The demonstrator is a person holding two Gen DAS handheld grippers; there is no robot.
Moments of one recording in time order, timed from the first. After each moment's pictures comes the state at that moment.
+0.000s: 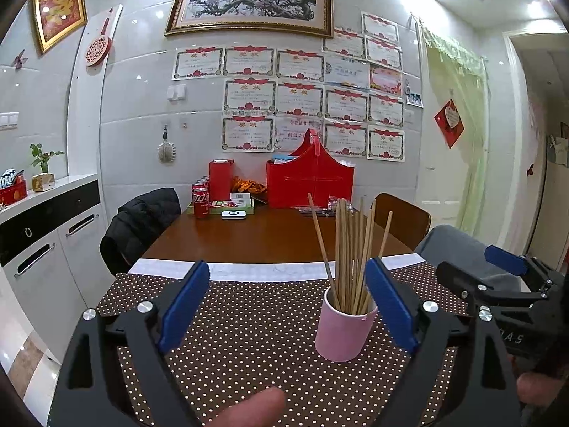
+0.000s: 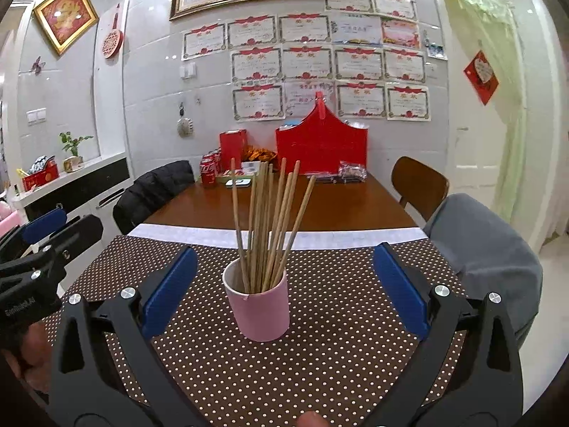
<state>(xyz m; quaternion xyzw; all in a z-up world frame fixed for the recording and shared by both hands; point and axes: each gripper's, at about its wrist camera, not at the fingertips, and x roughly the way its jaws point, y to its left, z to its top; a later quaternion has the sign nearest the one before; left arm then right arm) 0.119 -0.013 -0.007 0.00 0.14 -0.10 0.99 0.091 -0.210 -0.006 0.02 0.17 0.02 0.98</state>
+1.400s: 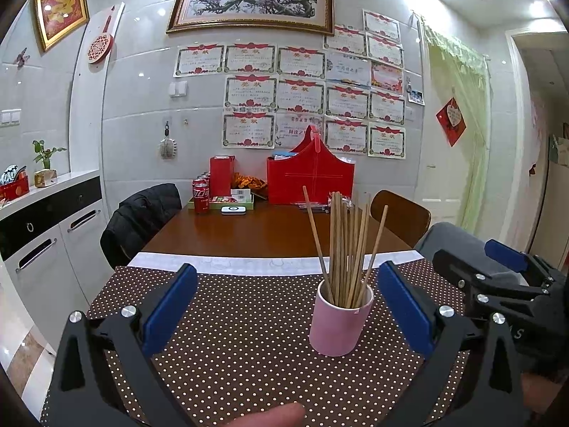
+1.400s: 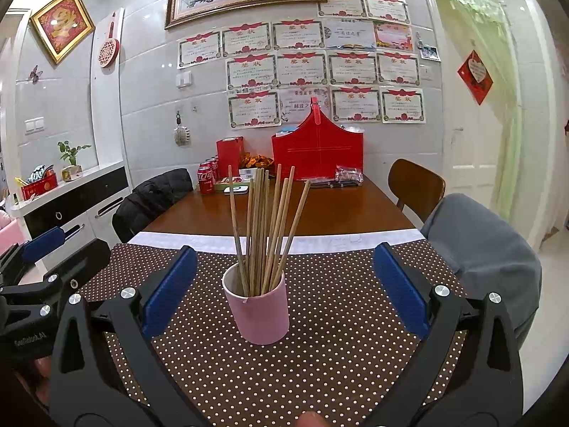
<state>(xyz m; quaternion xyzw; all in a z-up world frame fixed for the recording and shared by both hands) 0.111 -0.021 -0.014 0.00 0.15 -0.09 0.98 0.084 -0.214 -0.006 0.03 0.16 0.02 0.99</state>
